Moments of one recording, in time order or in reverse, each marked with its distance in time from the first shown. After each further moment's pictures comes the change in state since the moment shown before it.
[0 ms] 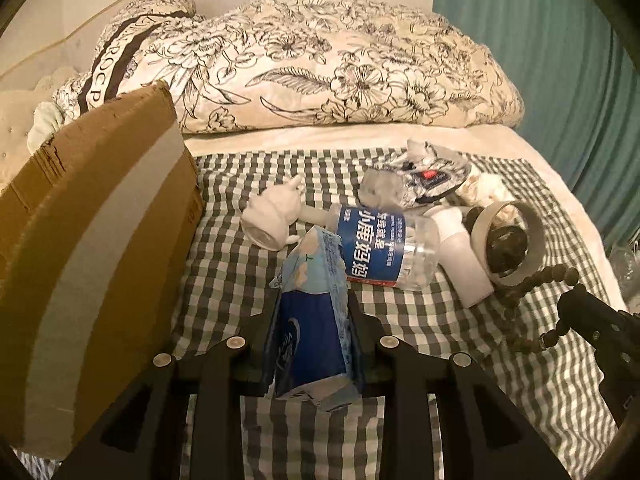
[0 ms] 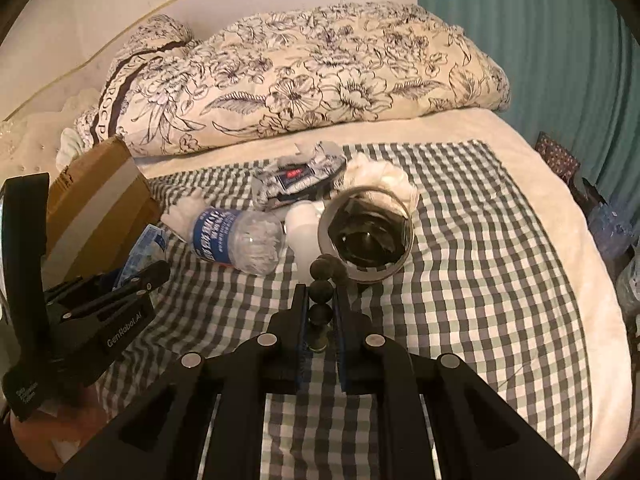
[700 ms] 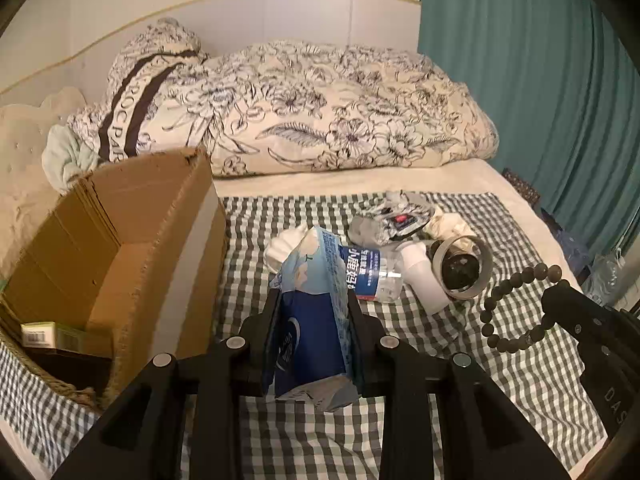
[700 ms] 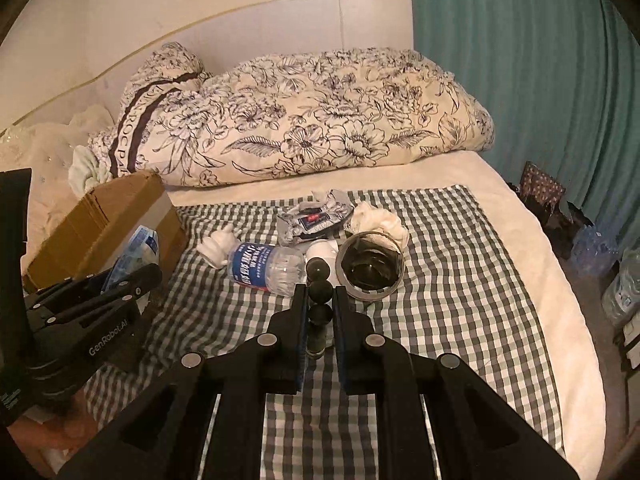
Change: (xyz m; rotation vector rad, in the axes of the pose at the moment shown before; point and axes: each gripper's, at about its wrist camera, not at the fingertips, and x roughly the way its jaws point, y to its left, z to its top) left arm -0.087 0.015 0.007 0.015 -0.113 -0.040; right arm -0.077 0.032 0.004 -0.020 -0.116 -0.034
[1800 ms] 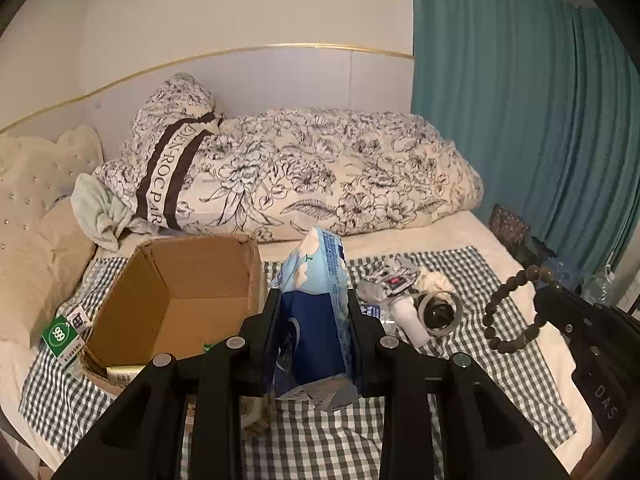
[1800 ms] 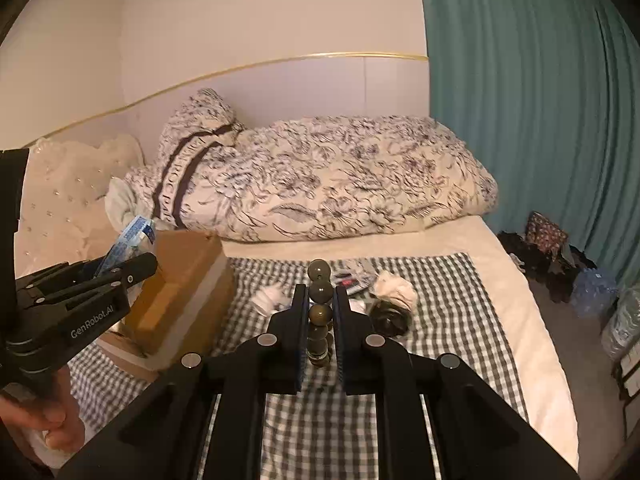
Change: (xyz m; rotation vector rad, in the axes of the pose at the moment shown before) left arm -0.121 0.040 0.041 0.020 -0.158 -0.016; right arm -0.105 0.046 0.036 -0.053 -0.171 0.057
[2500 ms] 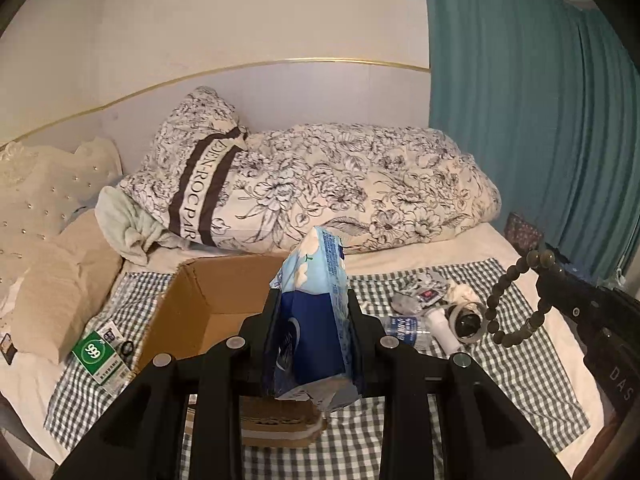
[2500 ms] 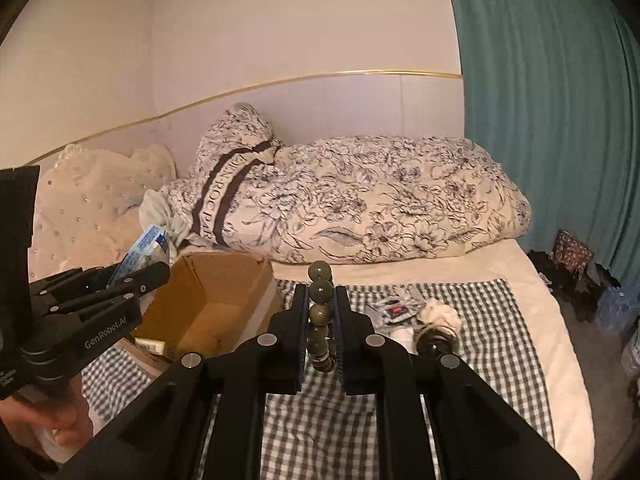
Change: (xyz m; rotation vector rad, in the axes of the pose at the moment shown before) left arm -0.021 0.053 0.015 0.002 -0.032 0.069; right arm -0.003 0.054 0.026 -0.030 -0.045 0.101
